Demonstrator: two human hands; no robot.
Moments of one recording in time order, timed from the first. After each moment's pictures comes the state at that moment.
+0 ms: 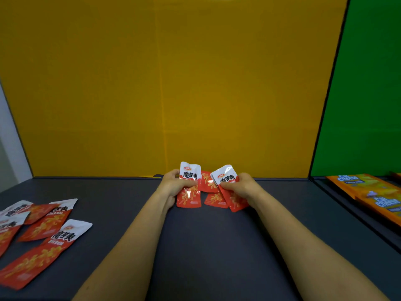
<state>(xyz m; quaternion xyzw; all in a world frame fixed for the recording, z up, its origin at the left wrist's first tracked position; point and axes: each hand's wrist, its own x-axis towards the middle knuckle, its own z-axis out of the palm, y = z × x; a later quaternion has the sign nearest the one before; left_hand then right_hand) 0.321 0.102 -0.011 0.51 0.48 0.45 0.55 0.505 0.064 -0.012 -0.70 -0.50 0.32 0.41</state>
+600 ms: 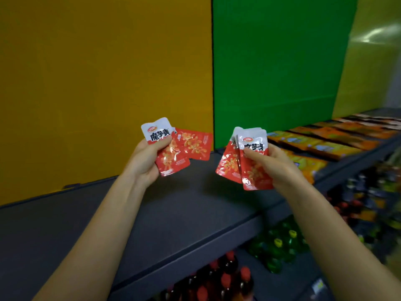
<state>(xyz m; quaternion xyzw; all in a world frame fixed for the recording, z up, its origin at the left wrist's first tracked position) 0.398 0.002 0.054 0.52 0.16 0.43 0.72 0.570 -0.164 0.031 -0.61 -0.32 0.20 0.70</state>
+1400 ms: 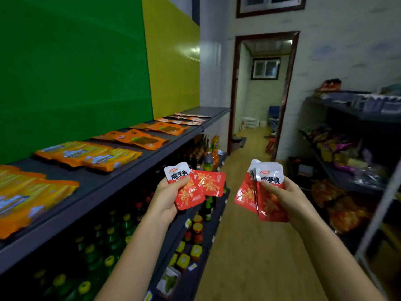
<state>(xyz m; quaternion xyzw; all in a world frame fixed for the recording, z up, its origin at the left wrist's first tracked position) 0.806 -0.383 -0.041 0.55 0.10 0.08 0.82 0.832 -0.623 -0.045 -0.69 -0.01 -0.05 0.72</state>
